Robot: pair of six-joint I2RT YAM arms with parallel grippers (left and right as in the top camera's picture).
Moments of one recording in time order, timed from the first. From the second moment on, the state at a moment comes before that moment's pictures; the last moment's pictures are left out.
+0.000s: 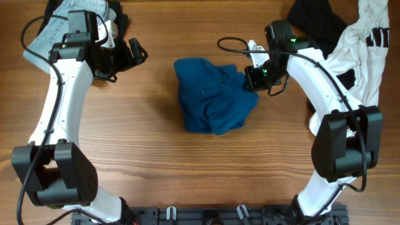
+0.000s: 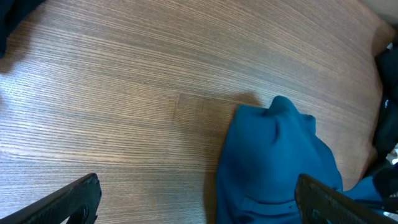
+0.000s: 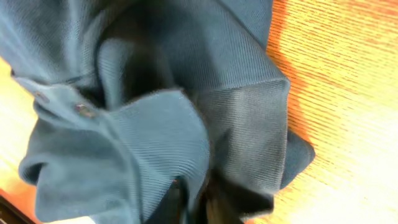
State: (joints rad) left arm 0.05 1.75 1.50 -0.85 0.36 -0.32; right arm 0.19 1.93 1.52 -1.02 -0.38 -0.09
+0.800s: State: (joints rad) left arm -0.37 1.76 1.49 -0.96 0.41 -0.13; right arm 0.04 1.93 1.63 -1.00 -0.33 0.05
